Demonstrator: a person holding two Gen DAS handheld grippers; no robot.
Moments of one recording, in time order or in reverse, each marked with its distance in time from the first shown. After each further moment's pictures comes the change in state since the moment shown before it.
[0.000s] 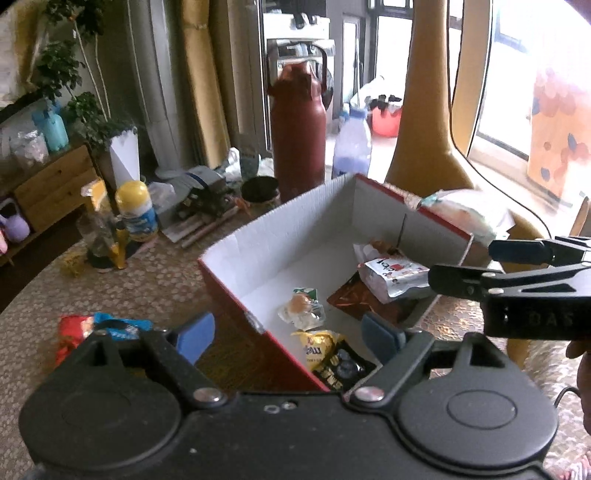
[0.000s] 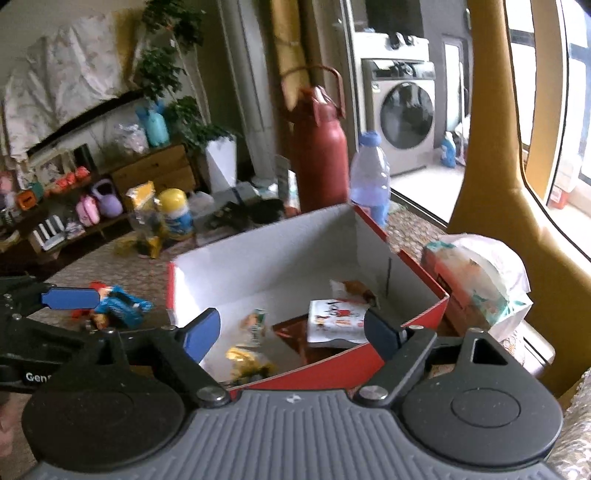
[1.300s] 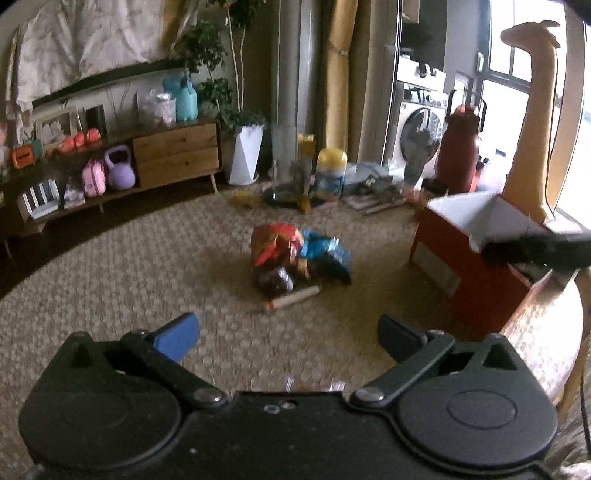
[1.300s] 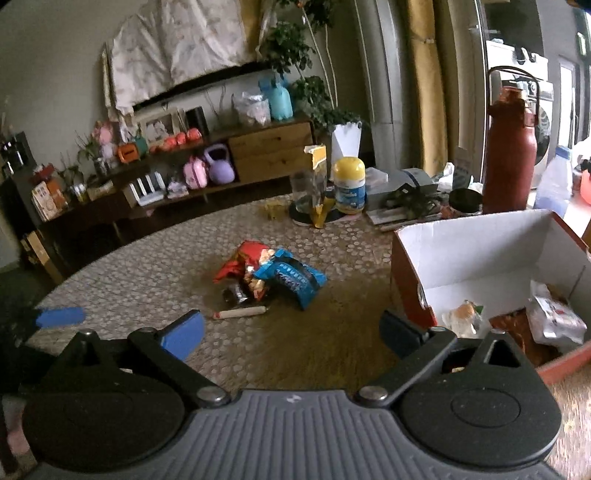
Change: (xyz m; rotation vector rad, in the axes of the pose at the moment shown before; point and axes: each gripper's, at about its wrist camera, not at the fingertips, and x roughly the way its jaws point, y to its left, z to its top) left arm -0.080 0.182 -0.161 -0.259 -0.117 0.210; right arm 0.036 0.182 -0.038 -0.183 0.034 0.277
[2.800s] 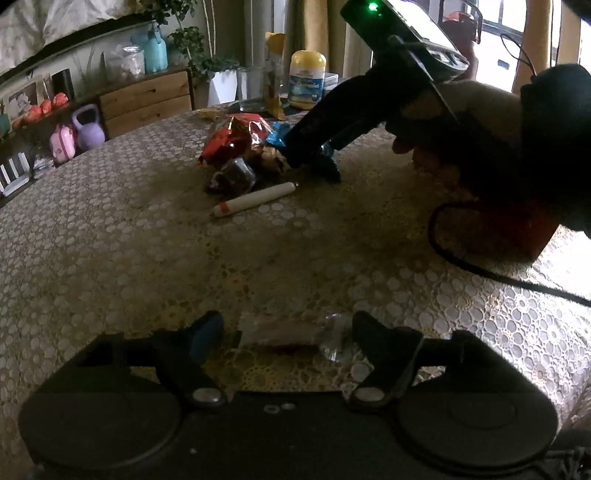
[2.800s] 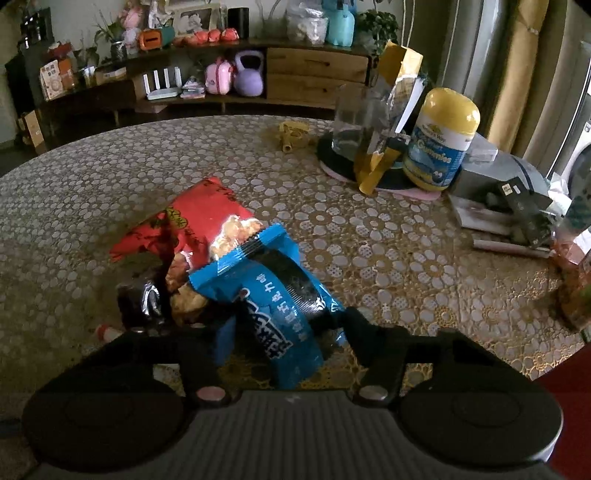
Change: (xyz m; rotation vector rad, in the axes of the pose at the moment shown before) left arm 0.094 -0.024 -0.067 0.057 0.138 -0.037; right arm 0.247 0.015 0.025 -0.310 0.221 0.008
